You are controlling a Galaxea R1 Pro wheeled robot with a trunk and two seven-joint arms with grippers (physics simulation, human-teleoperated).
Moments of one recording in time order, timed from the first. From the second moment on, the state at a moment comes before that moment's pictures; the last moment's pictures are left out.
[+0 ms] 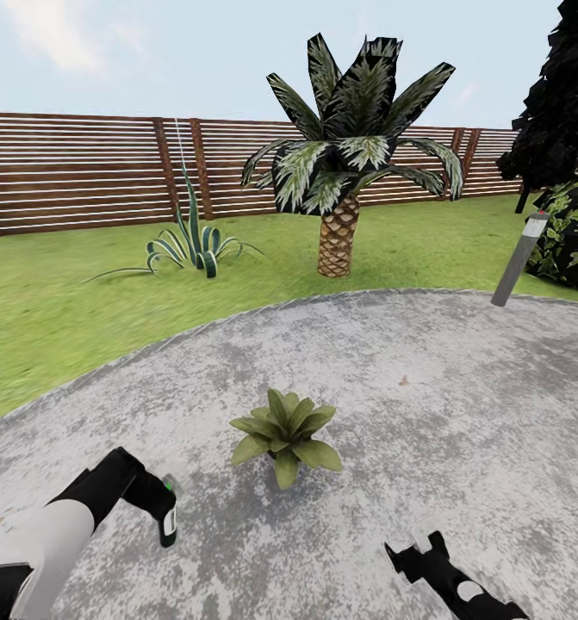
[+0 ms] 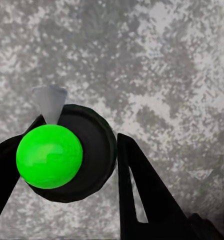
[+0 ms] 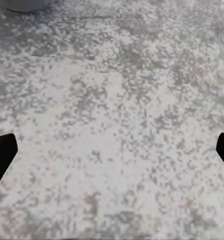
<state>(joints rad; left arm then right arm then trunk) -0.80 0.17 0.05 -0.39 -0.74 0.47 -0.86 -0.55 -0.12 -0.23 -0.09 0.54 -0.41 0.14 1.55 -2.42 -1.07</state>
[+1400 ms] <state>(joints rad) -0.88 0.15 -0.33 -0.44 -0.83 0.76 -1.19 -0.51 -0.11 -0.62 -0.06 0.54 -0.41 -0.10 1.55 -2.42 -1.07</state>
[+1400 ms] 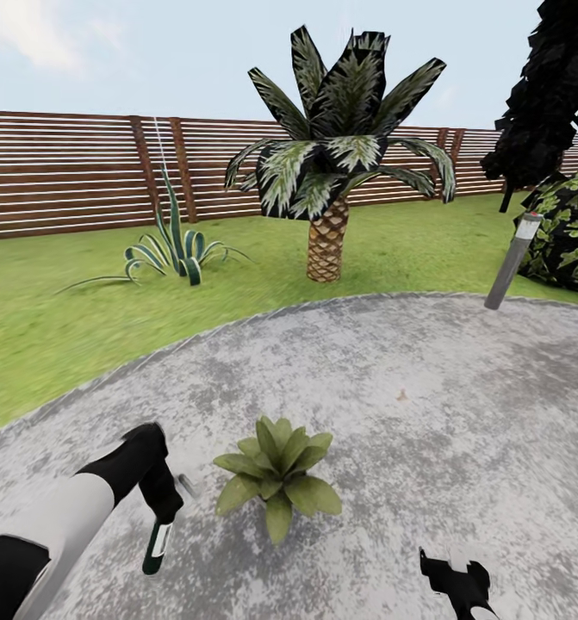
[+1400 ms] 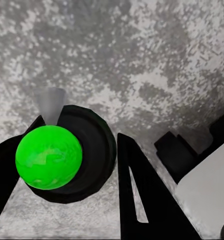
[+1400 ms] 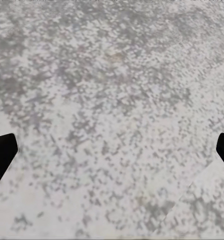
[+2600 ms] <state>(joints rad) -0.82 0.15 -0.33 -0.44 -0.88 0.76 -1.19 -0.49 -0.12 -0.62 -0.06 0.54 -0.41 -0.10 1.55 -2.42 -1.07</state>
